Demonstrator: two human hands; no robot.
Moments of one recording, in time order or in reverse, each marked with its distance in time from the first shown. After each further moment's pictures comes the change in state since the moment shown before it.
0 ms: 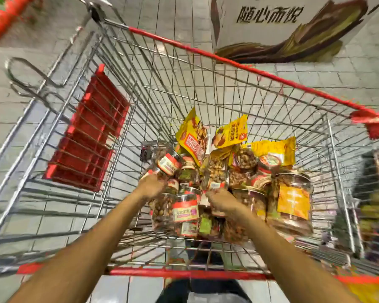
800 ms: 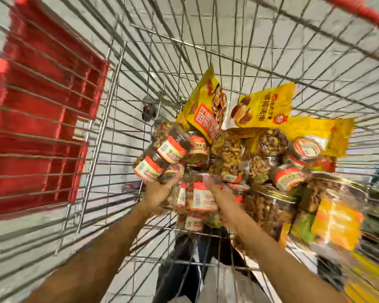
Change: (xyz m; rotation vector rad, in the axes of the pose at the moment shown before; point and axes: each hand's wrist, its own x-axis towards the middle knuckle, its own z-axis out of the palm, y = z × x) left_hand 0.081 -0.053 0.066 -0.537 0.054 -0.397; right_hand 0.090 0.025 0.033 0.507 -0.006 0.289
